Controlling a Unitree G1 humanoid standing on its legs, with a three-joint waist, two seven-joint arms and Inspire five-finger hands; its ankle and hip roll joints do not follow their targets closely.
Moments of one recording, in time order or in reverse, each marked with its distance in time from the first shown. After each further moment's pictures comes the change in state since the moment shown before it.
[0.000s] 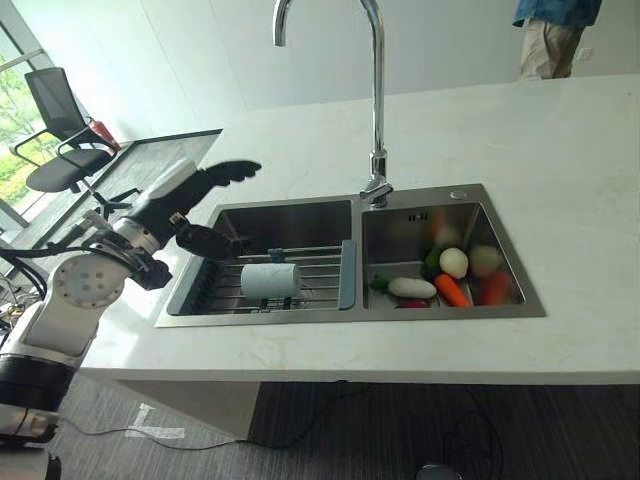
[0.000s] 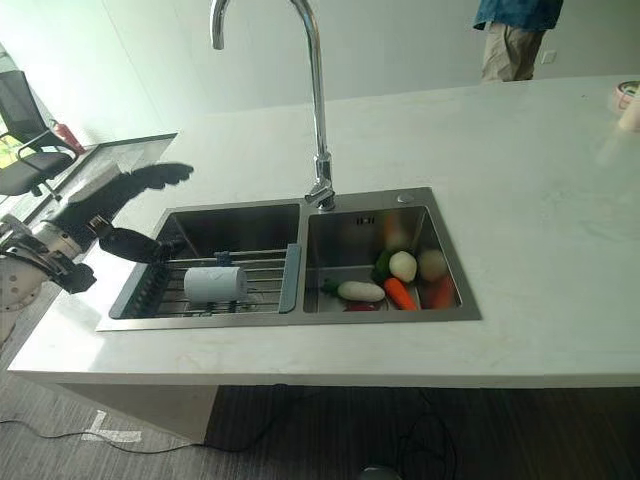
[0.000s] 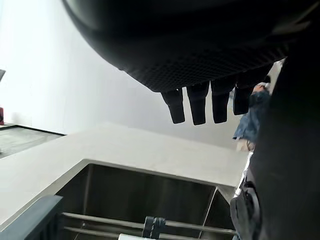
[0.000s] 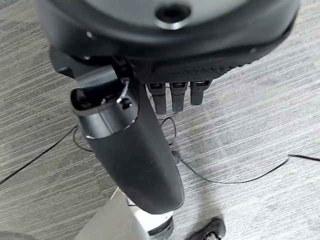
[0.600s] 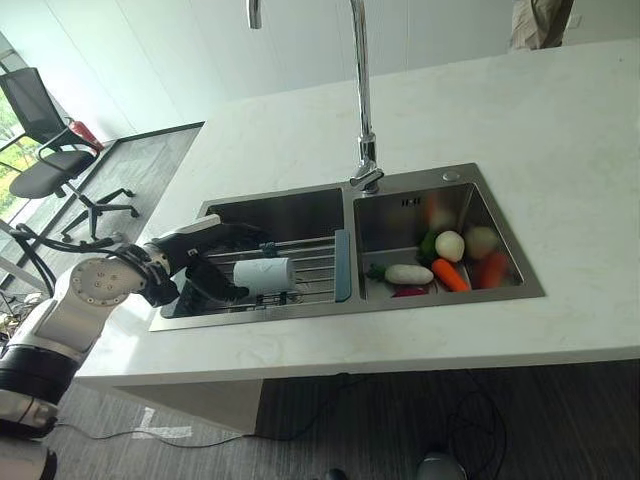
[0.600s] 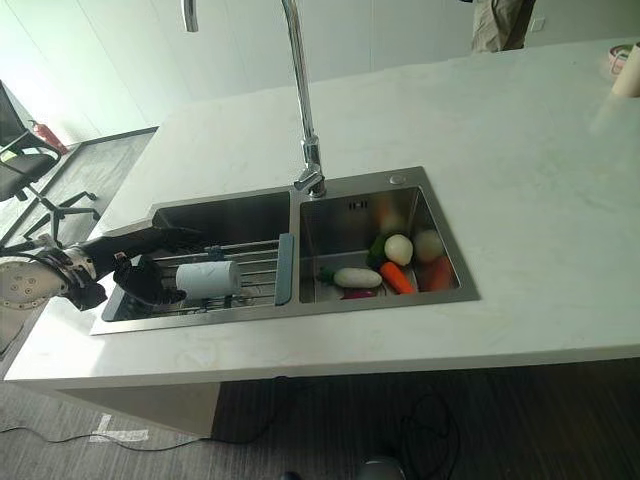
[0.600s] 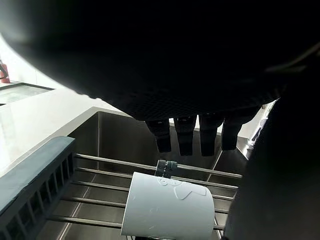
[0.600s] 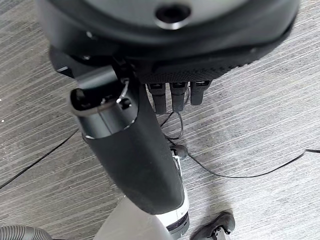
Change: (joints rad) left arm -0.036 0.008 -0.103 0.041 0.008 0.089 -0.215; right arm -0.020 -0.042 -0.008 -0.040 0.002 -0.012 0.010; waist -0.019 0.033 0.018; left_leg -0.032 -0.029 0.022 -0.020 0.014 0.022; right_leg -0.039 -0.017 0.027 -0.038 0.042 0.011
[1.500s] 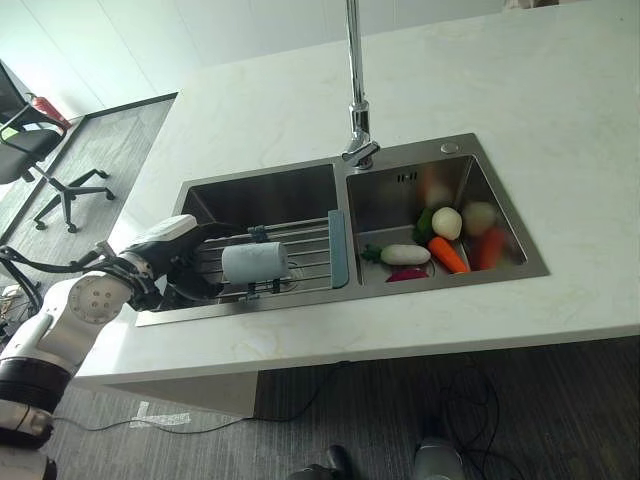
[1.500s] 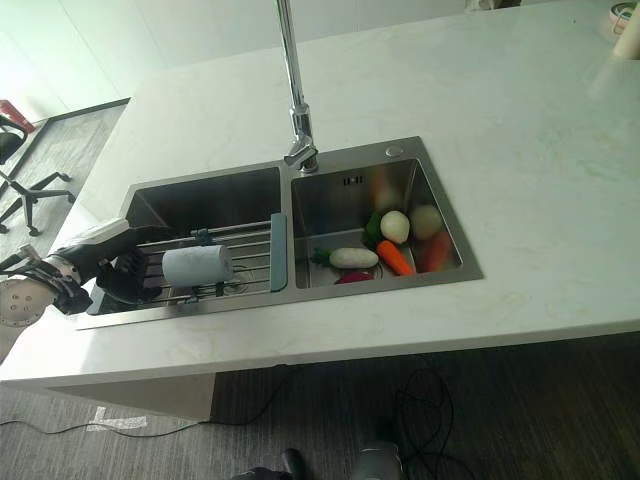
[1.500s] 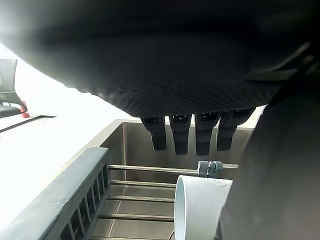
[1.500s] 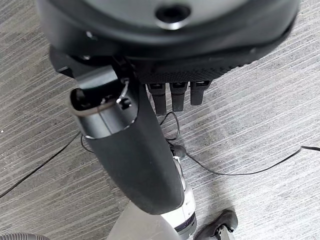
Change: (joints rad) left arm 0.059 -0.011 0.054 0.107 0.245 -0.106 0.217; right arm -0.001 0.009 -0.031 -0.084 0.008 0.006 0.008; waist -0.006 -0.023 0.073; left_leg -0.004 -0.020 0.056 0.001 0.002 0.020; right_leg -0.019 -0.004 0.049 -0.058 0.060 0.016
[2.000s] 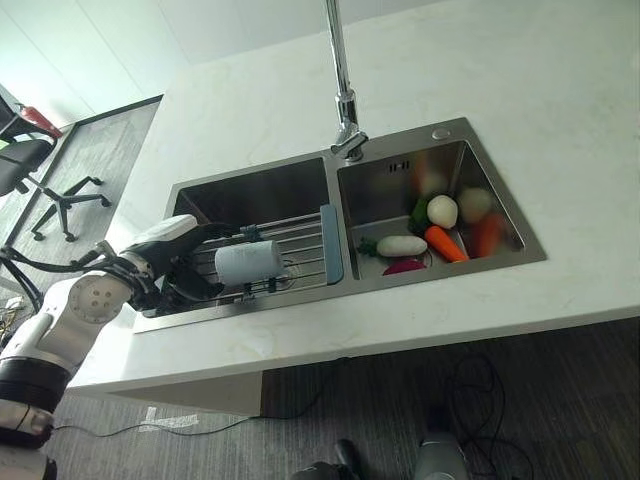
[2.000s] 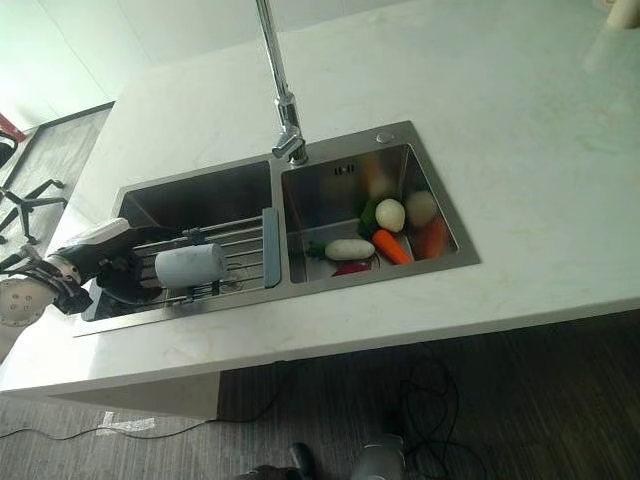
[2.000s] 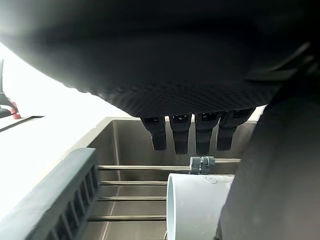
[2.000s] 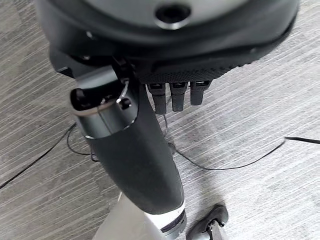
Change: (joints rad) left arm -0.007 0.000 -0.001 -0.002 -0.022 0.001 -0.005; right arm -0.002 -0.006 -0.001 -0.004 0.000 0.007 -0.008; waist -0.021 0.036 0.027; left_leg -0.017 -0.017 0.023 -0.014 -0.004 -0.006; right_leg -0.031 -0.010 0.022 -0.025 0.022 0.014
